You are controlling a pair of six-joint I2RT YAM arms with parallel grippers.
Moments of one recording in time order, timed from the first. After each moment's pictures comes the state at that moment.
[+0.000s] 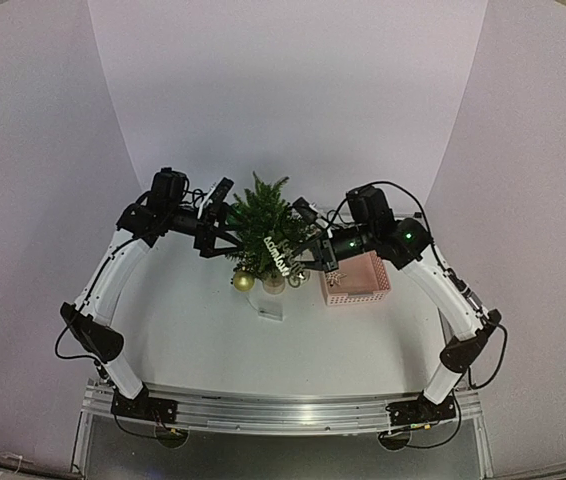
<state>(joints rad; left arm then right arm) -0.46 1.73 2.02 -0.84 1.22 0.16 0.72 1.73 2.09 -0.89 -0.88 0.26</state>
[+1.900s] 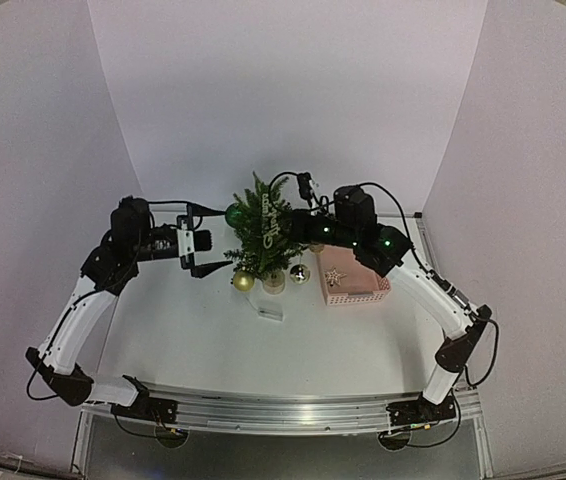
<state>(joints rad) -0.57 1.34 1.66 -0.57 0.71 0.85 0.80 1.78 2.03 -0.48 -0.37 0.73</state>
